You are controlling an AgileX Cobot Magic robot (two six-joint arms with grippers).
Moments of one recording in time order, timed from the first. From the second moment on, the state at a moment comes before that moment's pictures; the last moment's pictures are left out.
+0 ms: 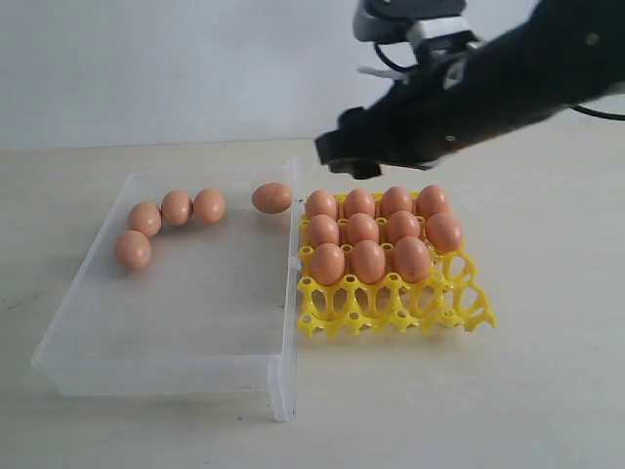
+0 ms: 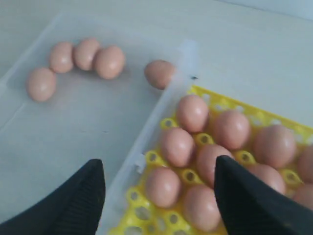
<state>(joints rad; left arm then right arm) -0.02 0.01 0.00 0.03 0.37 0.21 0.55 1.59 -1.12 0.17 0.39 -0.06</state>
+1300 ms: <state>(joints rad) -0.02 0.01 0.00 0.03 0.37 0.21 0.70 2.78 -2.59 0.55 0.86 0.01</state>
